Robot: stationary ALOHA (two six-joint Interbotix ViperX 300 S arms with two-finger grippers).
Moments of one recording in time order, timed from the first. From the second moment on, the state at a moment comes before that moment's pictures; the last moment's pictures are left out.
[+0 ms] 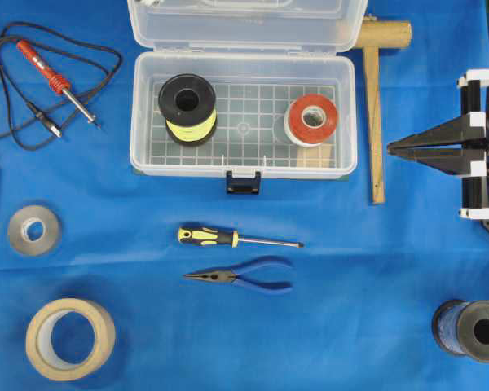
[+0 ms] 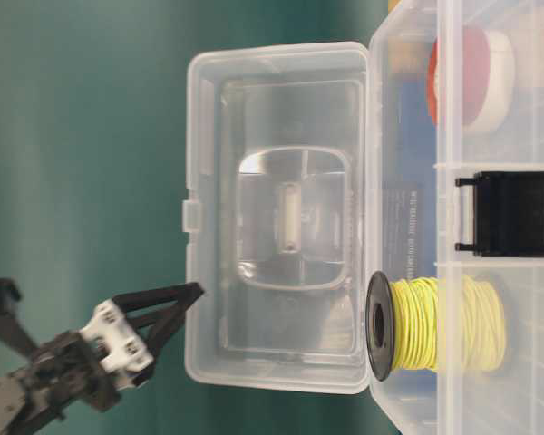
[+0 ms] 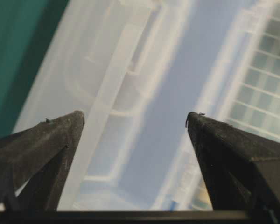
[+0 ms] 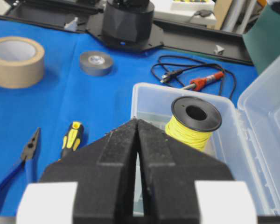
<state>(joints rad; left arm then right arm) 0.53 -0.09 0.18 -0.01 0.81 0.21 -0.02 -0.91 1.16 0.00 -0.17 -0.01</state>
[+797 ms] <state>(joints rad) 0.04 -0.21 0.37 -0.04 0.90 -0.10 -0.02 -0.91 1.16 0.00 -0.17 -0.01</state>
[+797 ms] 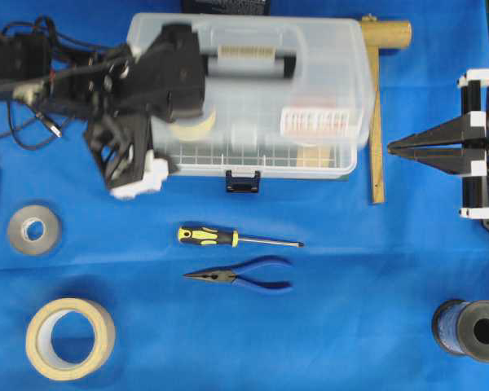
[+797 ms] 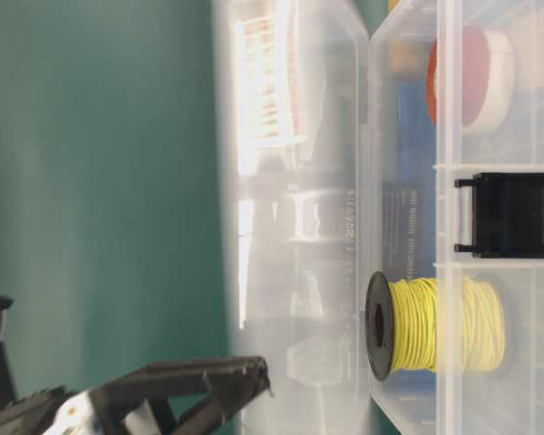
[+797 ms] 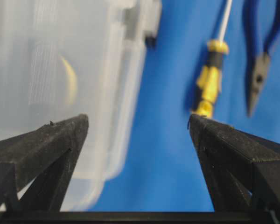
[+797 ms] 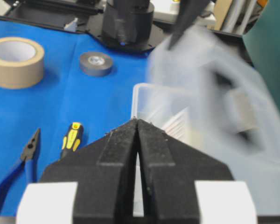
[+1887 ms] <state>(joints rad) -0.10 -0.97 1.00 -0.02 0.16 -0.04 -0.02 -0.92 1.16 0.00 -0.17 0.00</state>
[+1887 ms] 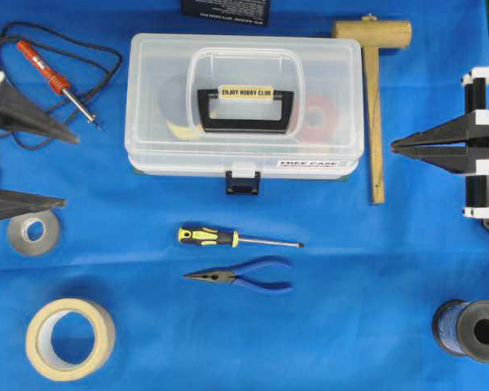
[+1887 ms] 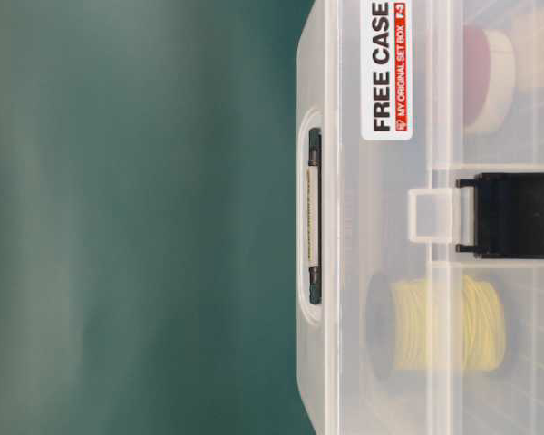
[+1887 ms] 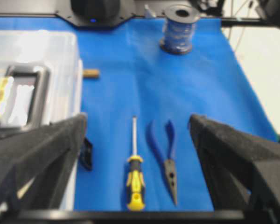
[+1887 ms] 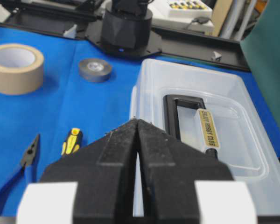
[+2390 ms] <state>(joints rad) -0.02 -1.23 1.39 -0.02 -0.08 -0.02 -0.02 -0.92 1.16 0.00 -0.18 0.00</state>
